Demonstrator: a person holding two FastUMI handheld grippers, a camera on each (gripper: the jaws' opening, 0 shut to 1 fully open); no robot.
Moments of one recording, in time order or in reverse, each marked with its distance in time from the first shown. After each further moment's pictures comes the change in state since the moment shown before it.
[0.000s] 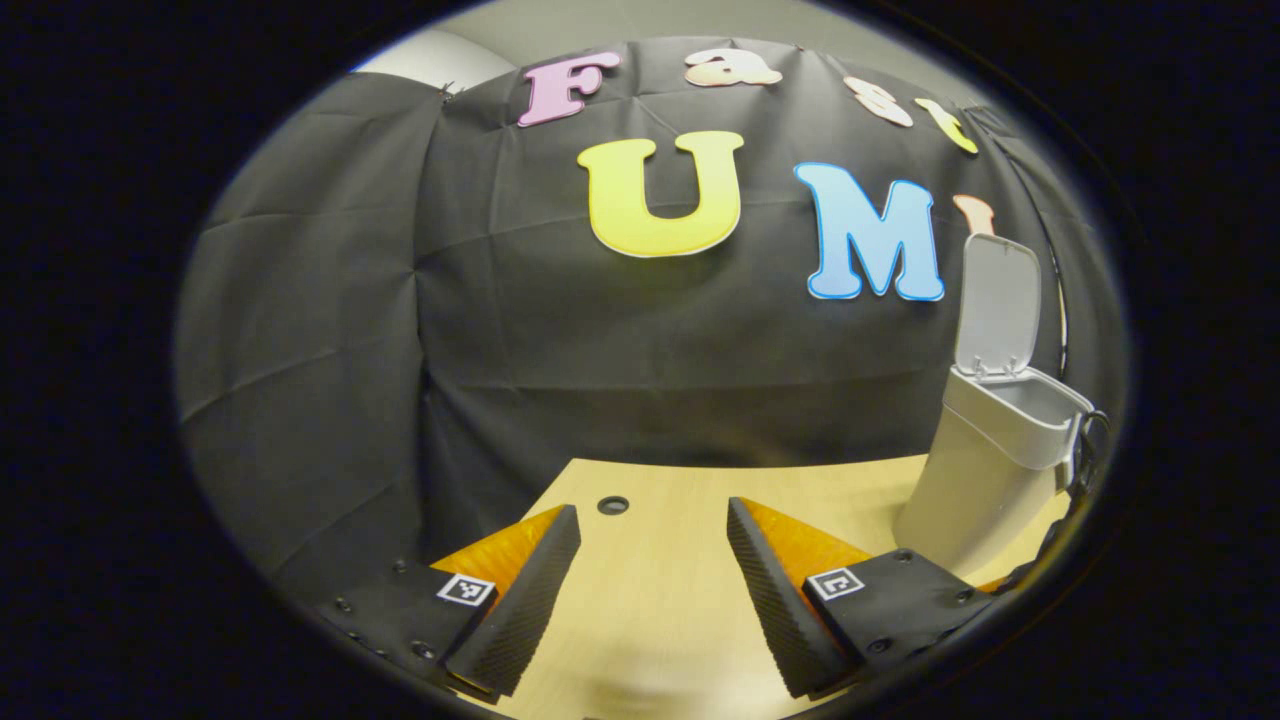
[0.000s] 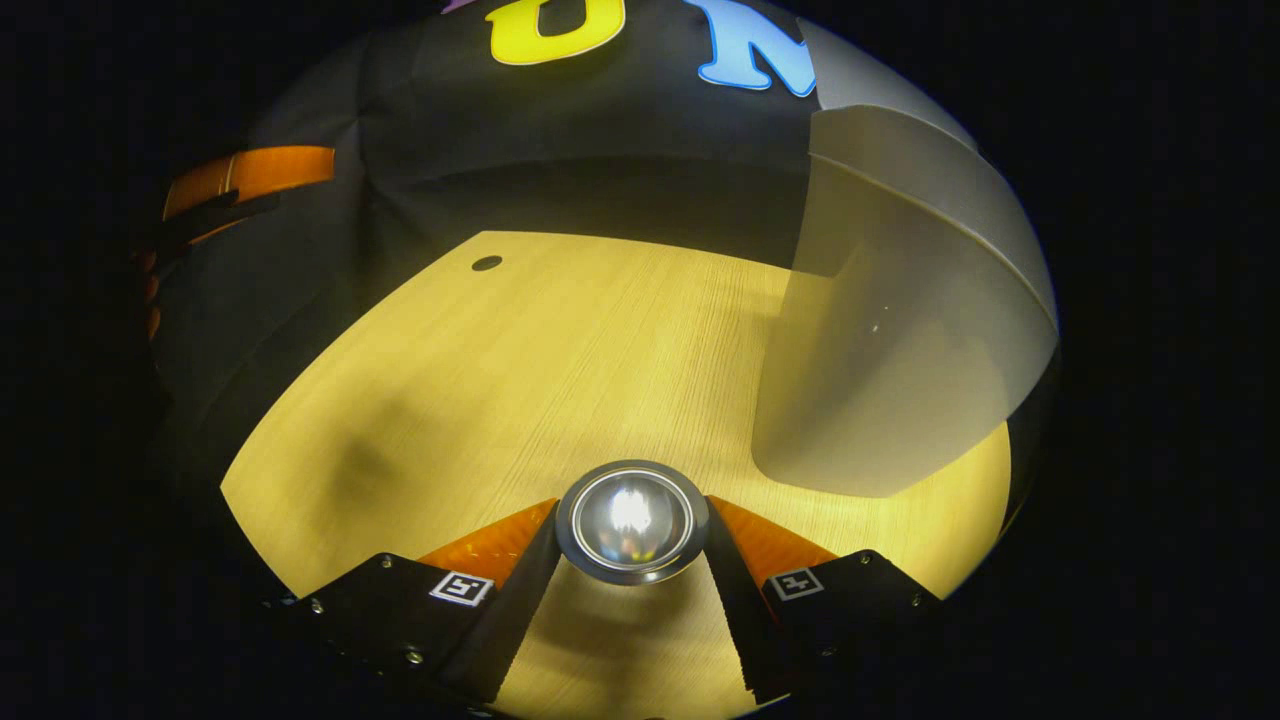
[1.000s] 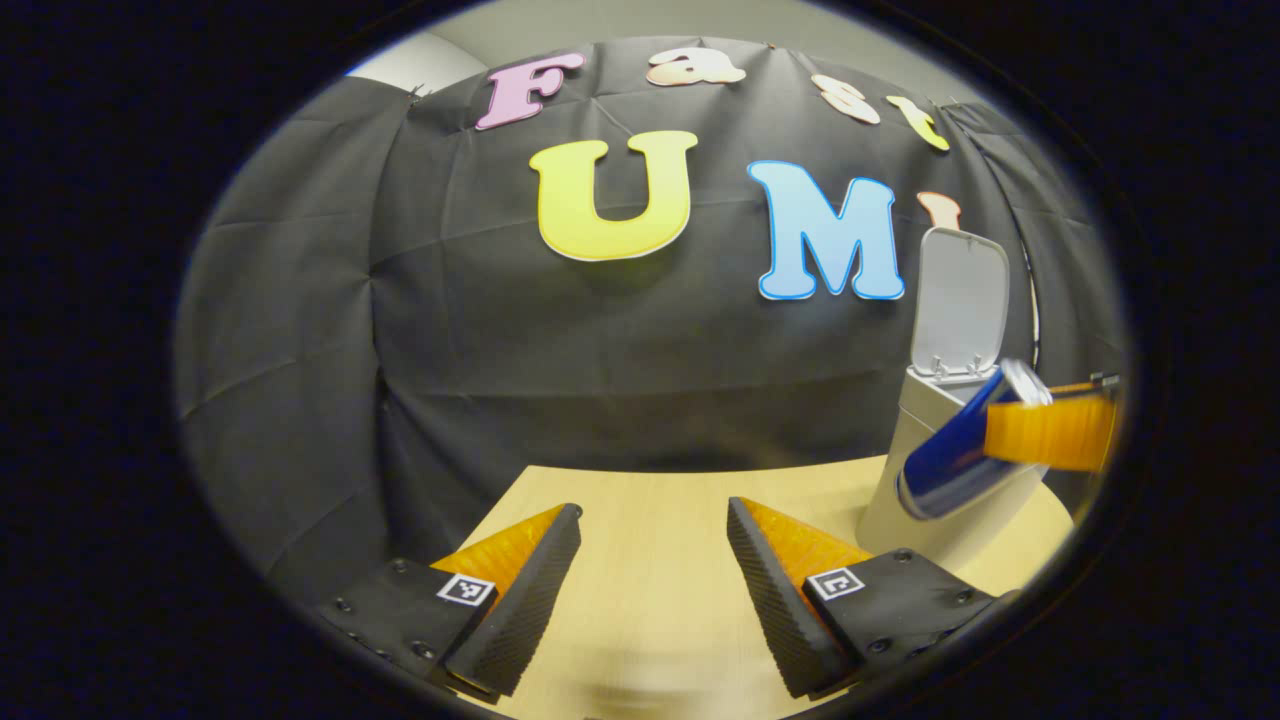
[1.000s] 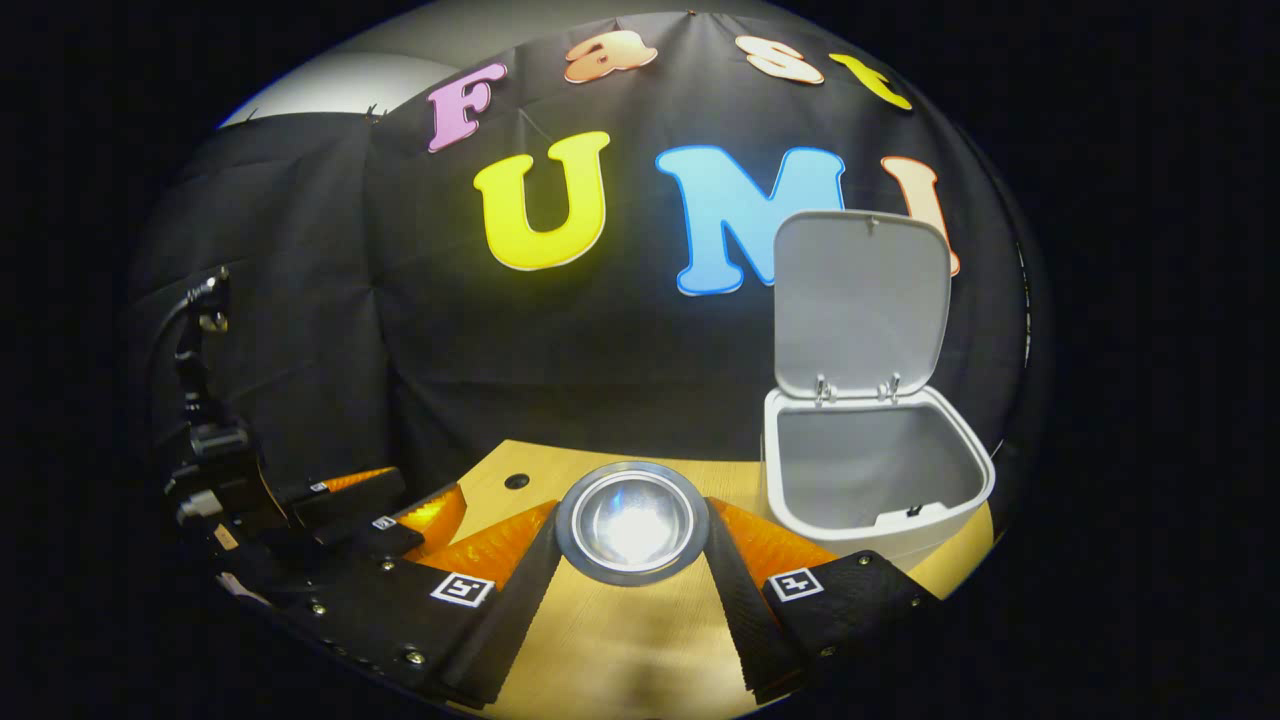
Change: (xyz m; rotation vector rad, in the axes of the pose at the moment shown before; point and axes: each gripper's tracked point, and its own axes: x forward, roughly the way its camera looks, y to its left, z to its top) left arm 0.008 -0.054 0.003 0.019 -0.007 -0.105; right arm -0.134 -0.020 0.200 0.100 -0.506 0.016
